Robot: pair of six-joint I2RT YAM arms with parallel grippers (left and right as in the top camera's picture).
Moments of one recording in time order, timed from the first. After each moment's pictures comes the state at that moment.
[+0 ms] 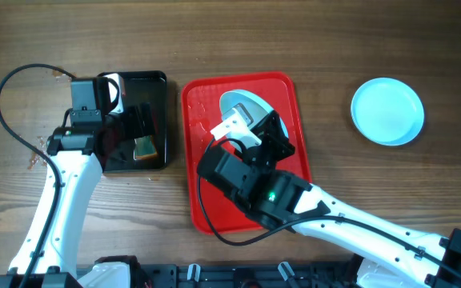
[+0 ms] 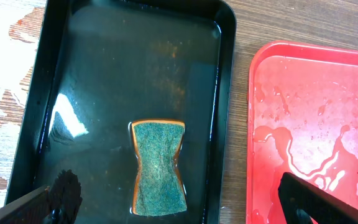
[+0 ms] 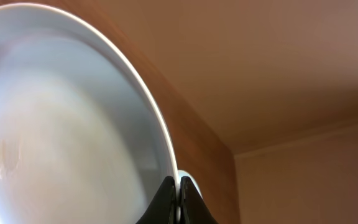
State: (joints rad) left arm 0.01 1.34 0.97 -0.62 0.07 -0.20; right arm 1.05 1.45 1.06 -0.54 1.22 -0.13
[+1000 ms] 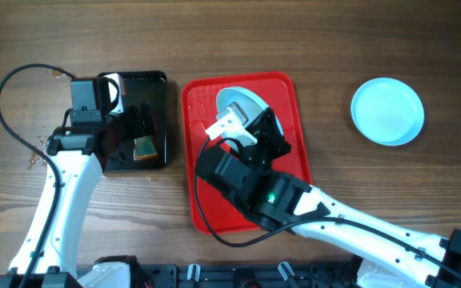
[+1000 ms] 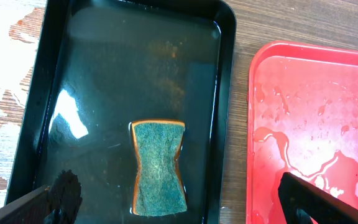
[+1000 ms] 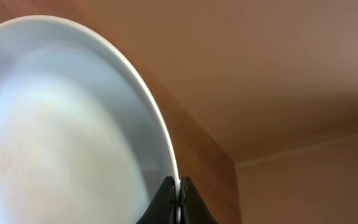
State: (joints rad) left arm 0.01 1.34 0.97 -0.62 0.07 -0.20; right arm 1.05 1.44 1.06 -0.44 1.22 -0.18
